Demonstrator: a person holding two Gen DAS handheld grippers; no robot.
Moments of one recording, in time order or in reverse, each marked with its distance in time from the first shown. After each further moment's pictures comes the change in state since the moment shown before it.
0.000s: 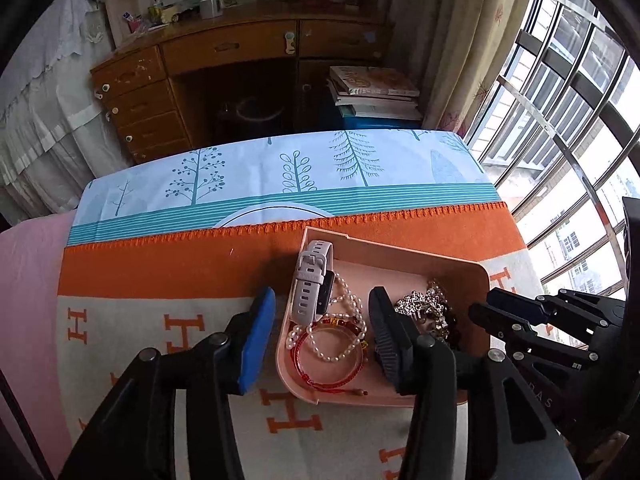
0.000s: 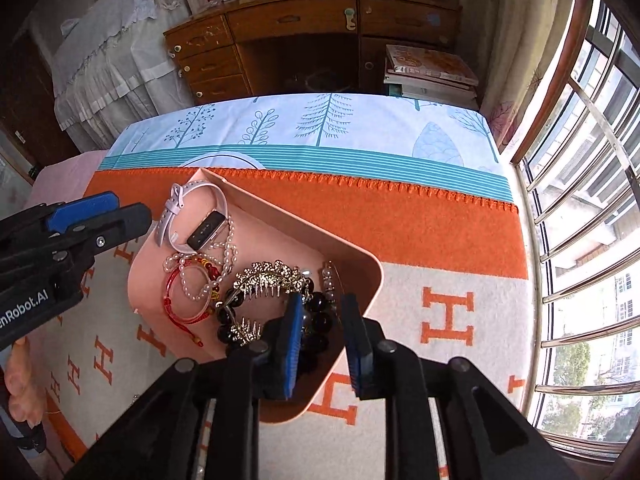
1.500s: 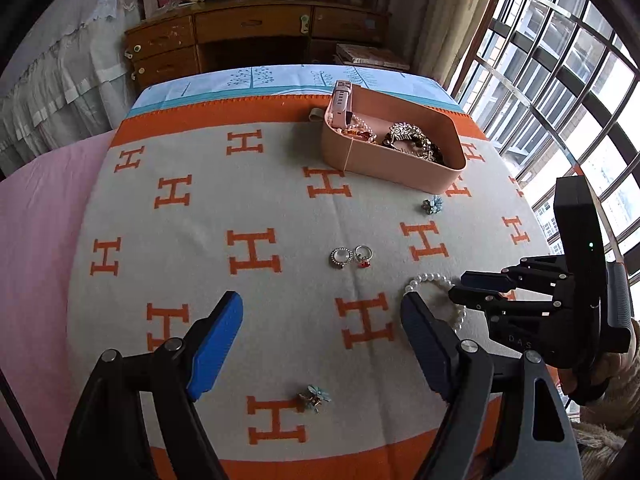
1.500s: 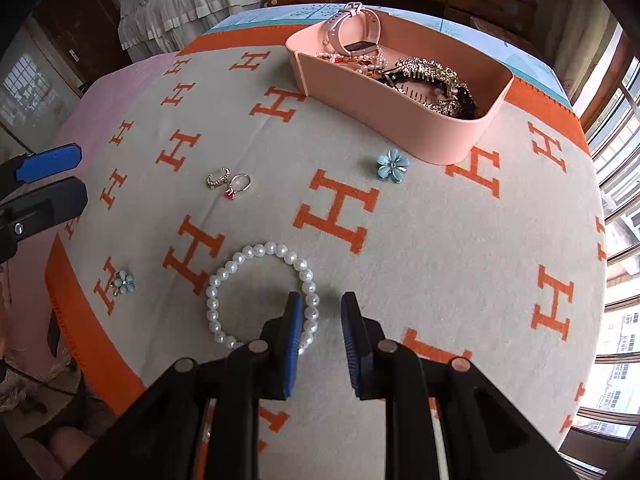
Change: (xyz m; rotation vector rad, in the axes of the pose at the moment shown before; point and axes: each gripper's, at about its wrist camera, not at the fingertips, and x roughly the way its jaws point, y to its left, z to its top) left arm -0.104 0.040 -0.218 -0.059 0.014 -0.041; right arm -0.016 0.079 -0.171 -0.227 0.129 0.104
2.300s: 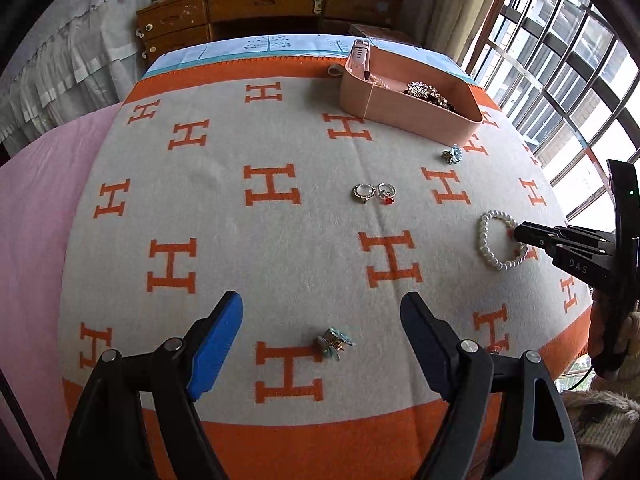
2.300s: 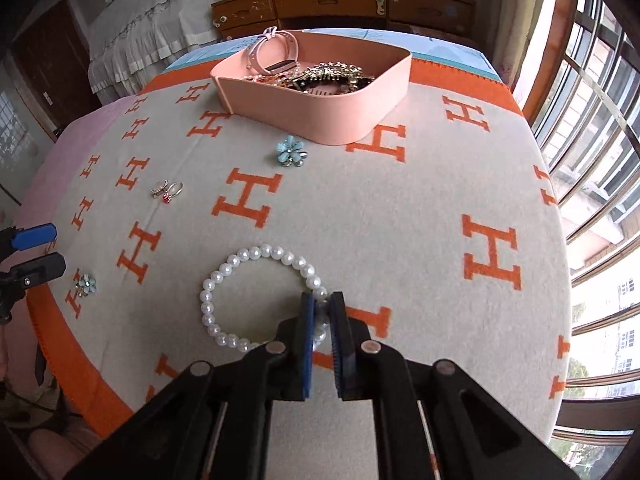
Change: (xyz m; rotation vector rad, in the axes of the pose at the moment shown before) left arm 0.009 0.009 -0.043 -0.022 0.045 0.030; right arm -0.020 -0.055 -0.043 0.165 -0.139 -0.064
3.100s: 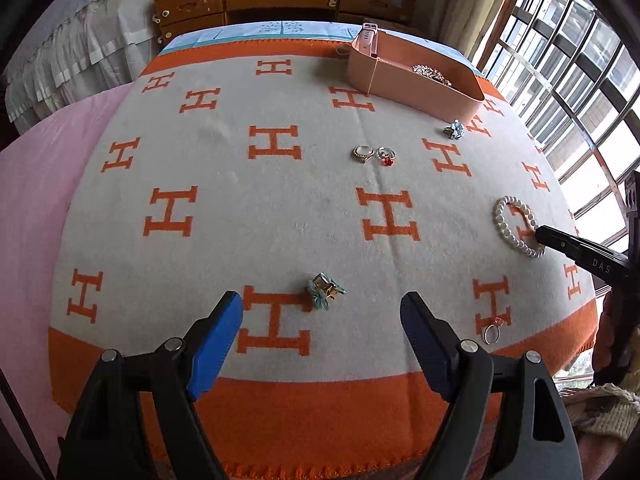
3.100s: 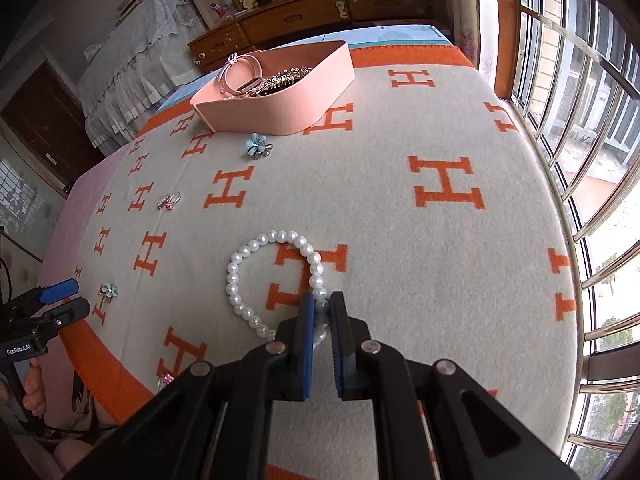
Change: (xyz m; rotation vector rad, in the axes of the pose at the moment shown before) left arm 0.001 -0.007 -0.034 -0.054 0.013 0.024; right arm -0.018 -0.028 -0.039 0.153 -0.061 0.098
